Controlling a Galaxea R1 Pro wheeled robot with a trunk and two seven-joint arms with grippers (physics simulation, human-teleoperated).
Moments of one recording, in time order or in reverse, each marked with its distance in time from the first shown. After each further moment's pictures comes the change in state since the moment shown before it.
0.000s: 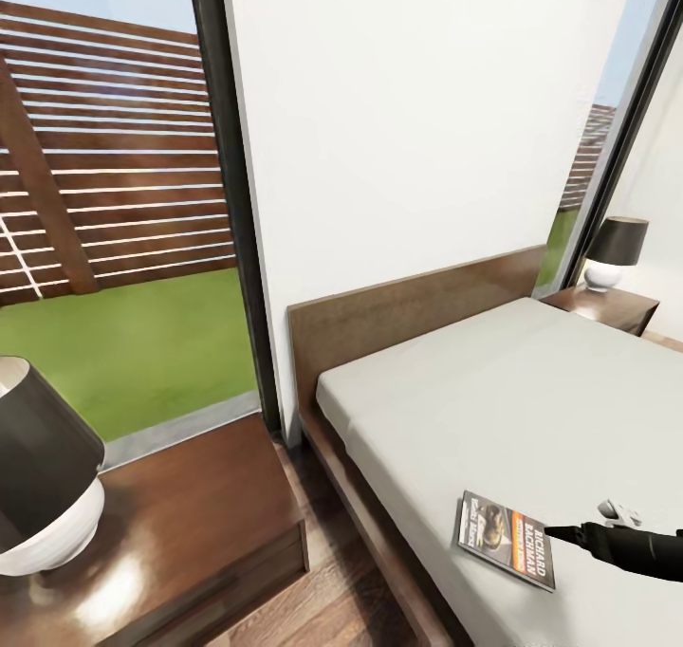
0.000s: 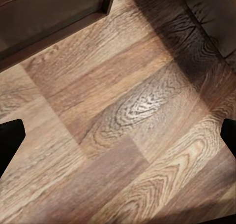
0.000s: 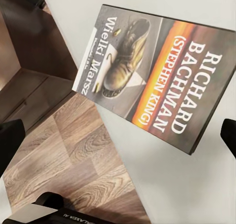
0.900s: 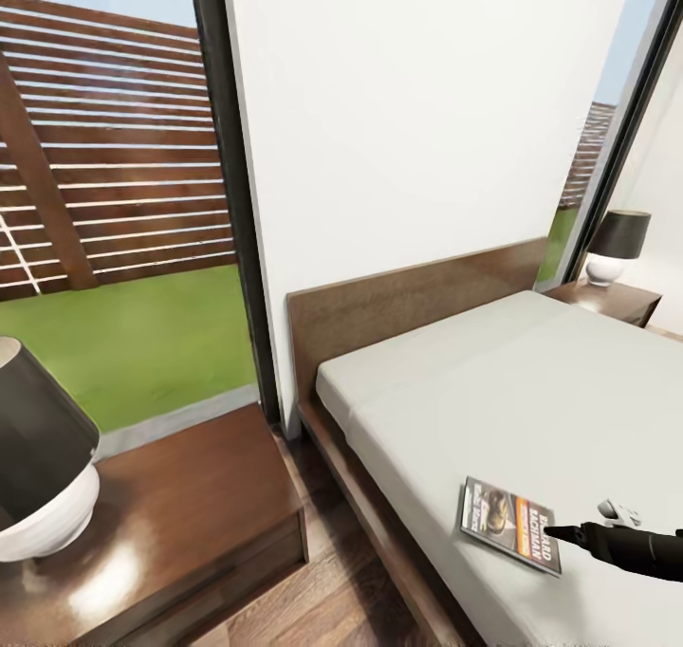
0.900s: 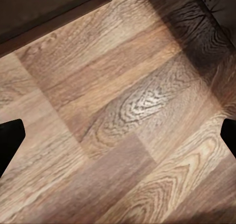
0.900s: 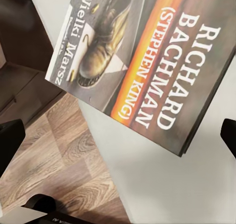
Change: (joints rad) left arm 0.000 0.000 0.000 0.000 0.000 0.000 0.000; right arm 0.000 0.001 0.000 -0.001 0.000 -0.001 0.000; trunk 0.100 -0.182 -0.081
